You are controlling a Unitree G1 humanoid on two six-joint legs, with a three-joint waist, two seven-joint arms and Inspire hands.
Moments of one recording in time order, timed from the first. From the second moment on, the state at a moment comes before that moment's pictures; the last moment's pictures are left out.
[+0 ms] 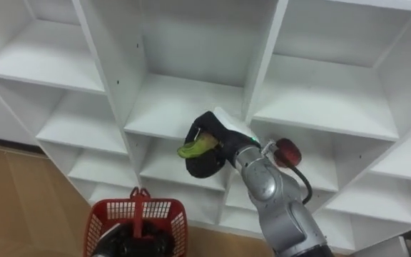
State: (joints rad) left arm 0.12 0.12 -0.17 0.65 -0.25 0.12 -0.16; right arm -0.14 -0.21 0.32 0.13 -0.53 0.18 0.24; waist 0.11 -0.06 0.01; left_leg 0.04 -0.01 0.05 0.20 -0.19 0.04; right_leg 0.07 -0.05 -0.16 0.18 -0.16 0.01
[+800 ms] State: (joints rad) left arm 0.10 0.12 -0.24 0.66 -0.24 0.12 -0.16; right arm -0.02 -0.21 0.29 0.32 -0.51 0.17 0.19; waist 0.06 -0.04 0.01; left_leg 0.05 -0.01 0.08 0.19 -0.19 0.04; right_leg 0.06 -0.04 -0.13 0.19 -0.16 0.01
